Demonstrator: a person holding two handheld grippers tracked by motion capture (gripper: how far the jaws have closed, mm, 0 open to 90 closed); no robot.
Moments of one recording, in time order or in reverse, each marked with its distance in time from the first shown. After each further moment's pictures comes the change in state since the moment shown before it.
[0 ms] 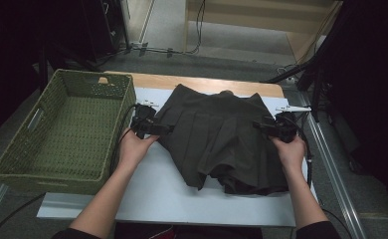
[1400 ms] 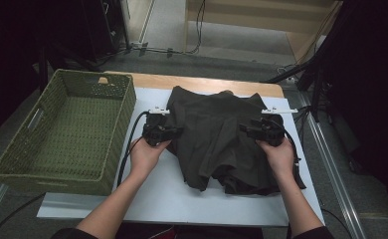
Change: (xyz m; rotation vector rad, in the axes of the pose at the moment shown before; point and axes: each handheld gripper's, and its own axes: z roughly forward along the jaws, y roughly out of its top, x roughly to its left) left arm -0.049 -0.002 0.006 -0.100 -0.126 0.016; right arm 0.053 0.005 -0.002 -0.008 0.033 -0.057
